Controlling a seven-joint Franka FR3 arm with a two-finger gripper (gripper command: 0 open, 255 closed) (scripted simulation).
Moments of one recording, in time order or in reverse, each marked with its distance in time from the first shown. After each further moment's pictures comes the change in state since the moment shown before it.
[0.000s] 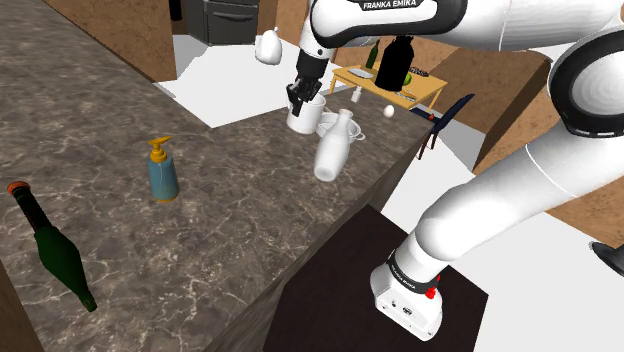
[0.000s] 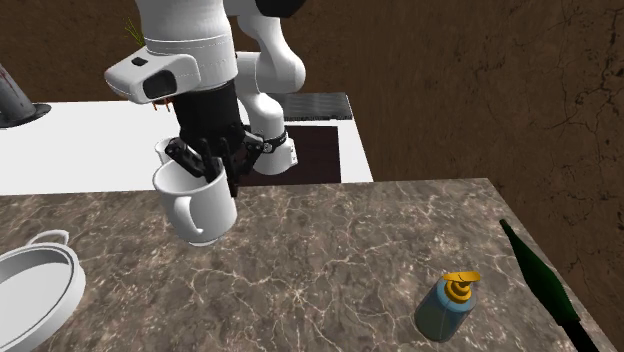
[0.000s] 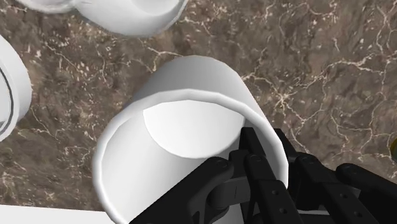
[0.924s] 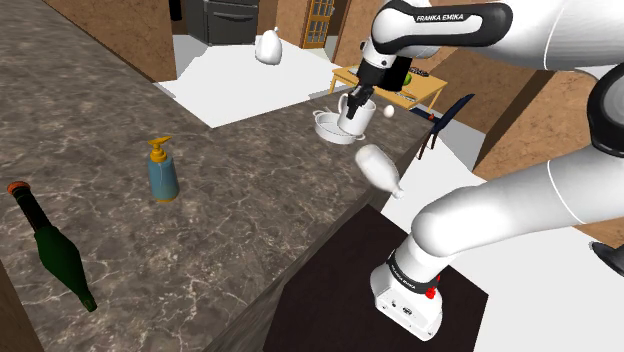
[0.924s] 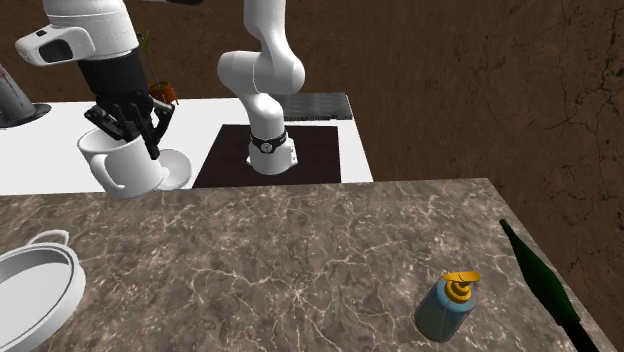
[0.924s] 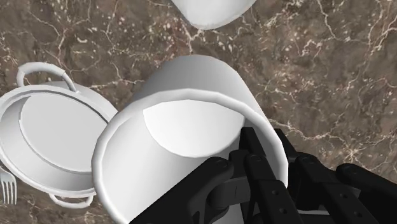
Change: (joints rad) arm -0.124 -0.203 -0.237 -0.178 -0.062 -0.030 -0.325
